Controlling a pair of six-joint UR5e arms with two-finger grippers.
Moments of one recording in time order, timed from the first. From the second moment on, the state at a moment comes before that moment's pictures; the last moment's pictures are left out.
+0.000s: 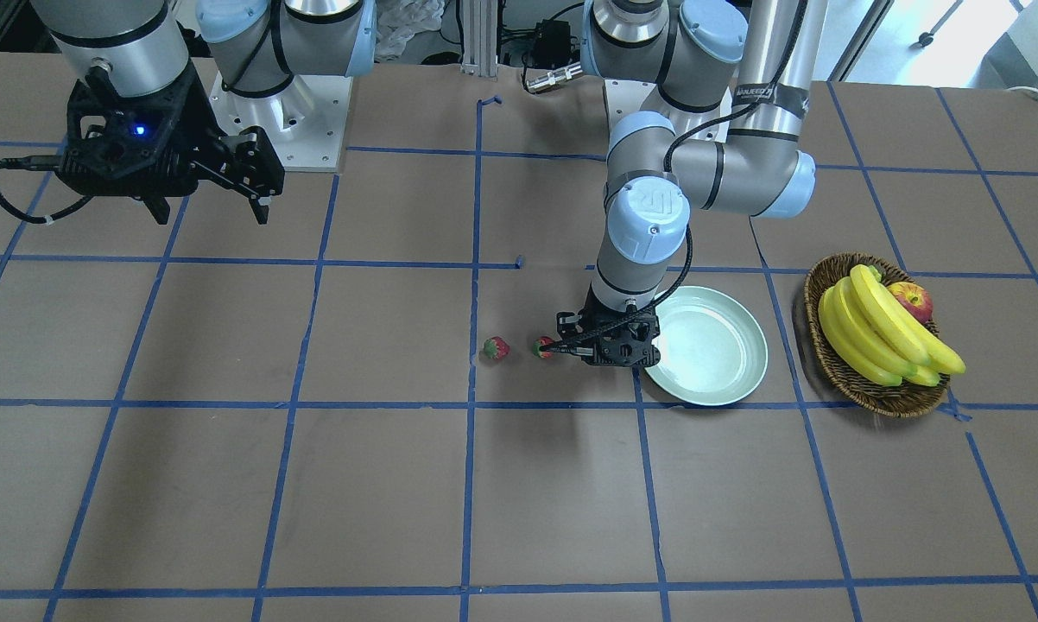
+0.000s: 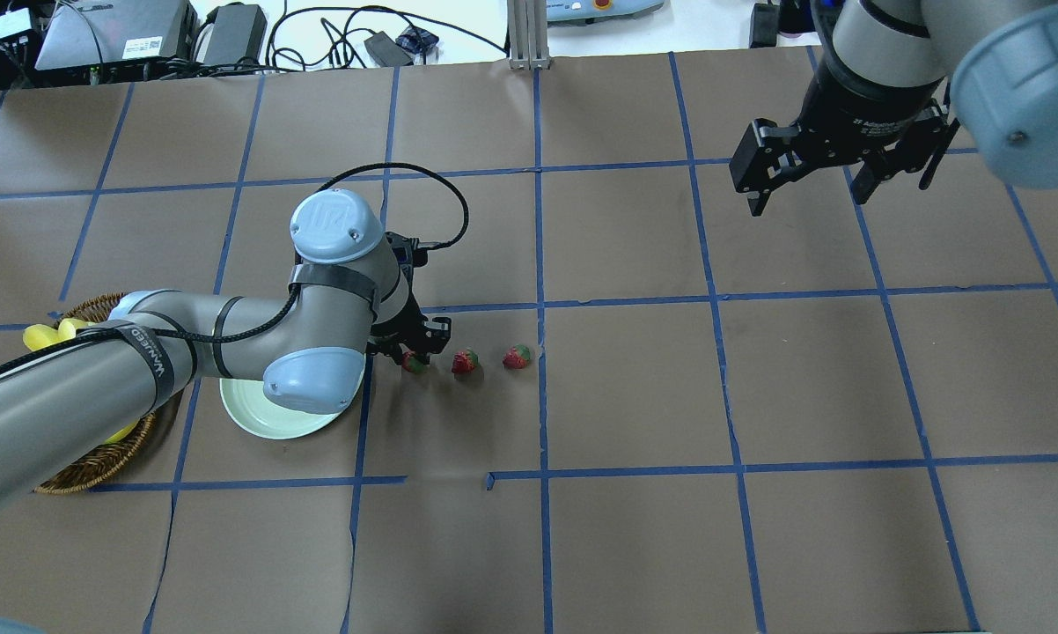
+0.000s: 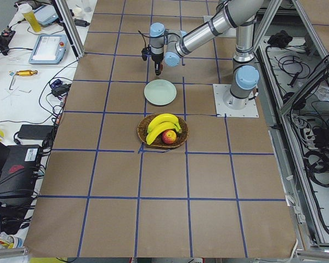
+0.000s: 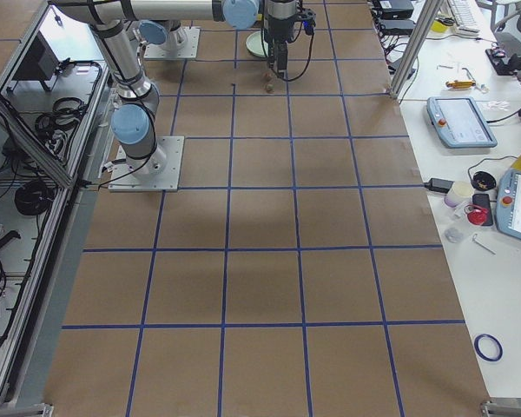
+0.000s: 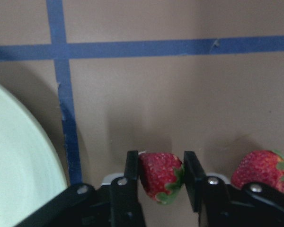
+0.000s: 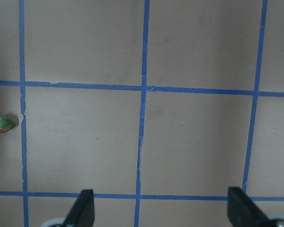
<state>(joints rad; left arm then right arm) -1.70 -1.85 -2.02 -0.84 1.60 -0.11 1.58 -1.60 1.60 -1.60 -1.61 -0.05</state>
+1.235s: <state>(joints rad) -1.72 -1.79 -1.98 -0.95 1.69 -0.10 1.58 -1.59 1.61 -1.60 -1.61 -0.05</state>
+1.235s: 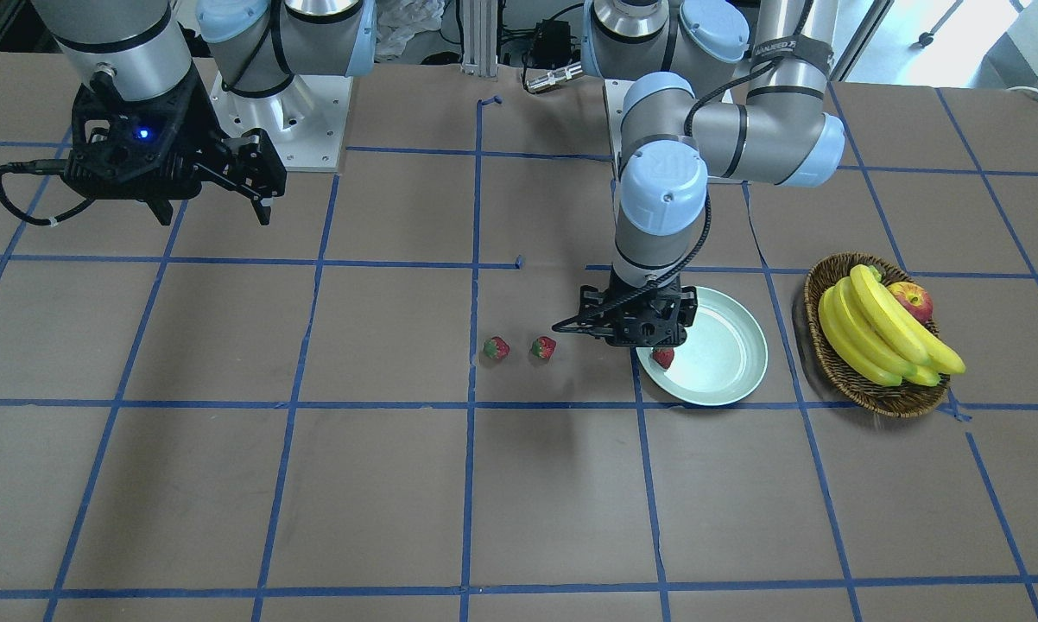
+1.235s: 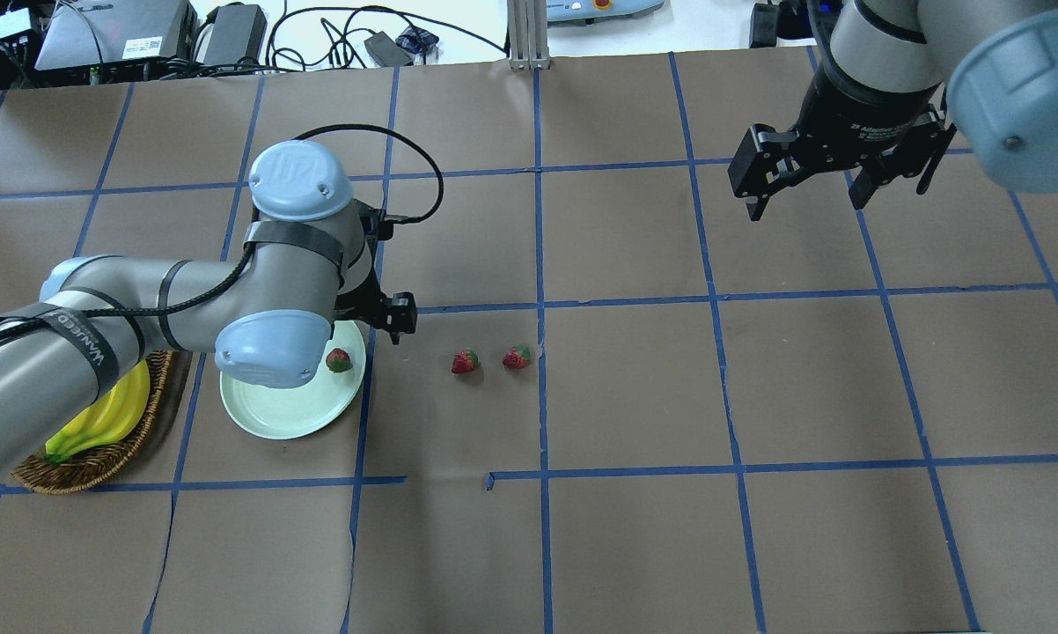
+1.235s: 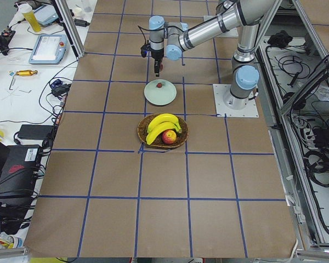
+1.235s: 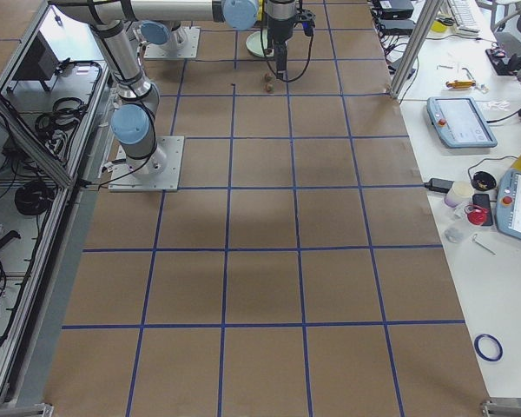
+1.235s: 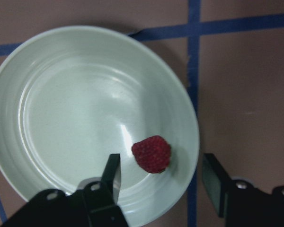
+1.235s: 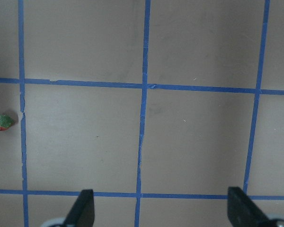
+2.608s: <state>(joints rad) -1.82 -1.92 -1.95 -0.85 1.65 -0.25 1.58 -1.59 1.61 -1.60 -1.61 -0.05</state>
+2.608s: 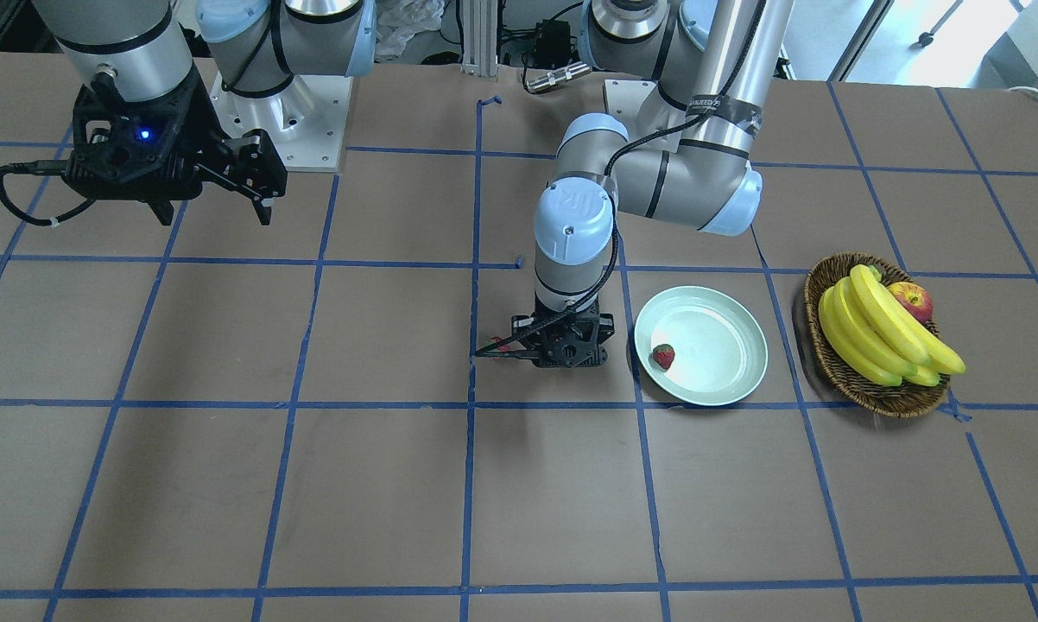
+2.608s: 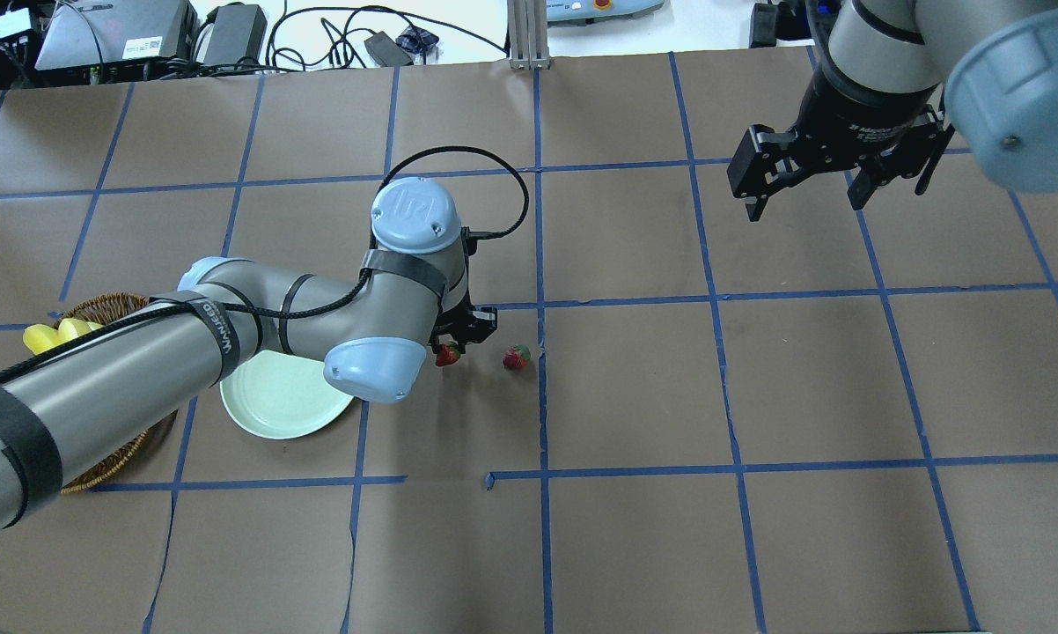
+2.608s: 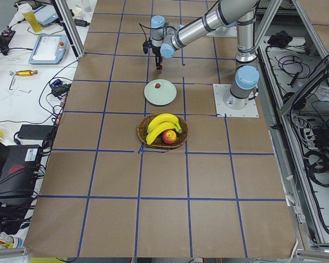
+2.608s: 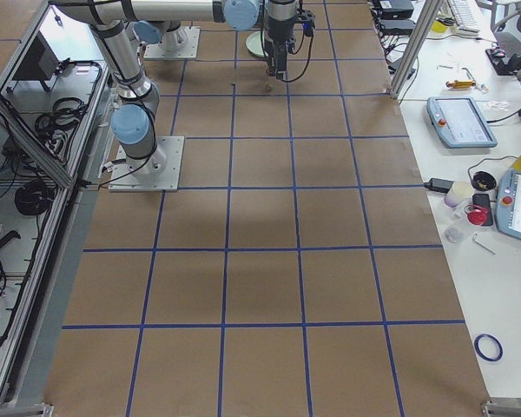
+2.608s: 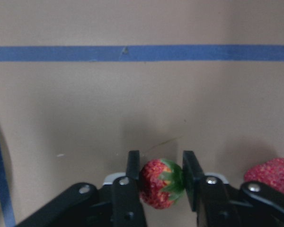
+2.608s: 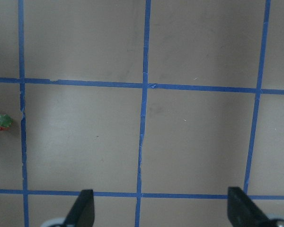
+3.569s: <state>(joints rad) -1.48 -1.84 -2.02 -0.94 1.71 0.15 1.58 -1.59 1.61 -1.60 -1.61 -0.05</state>
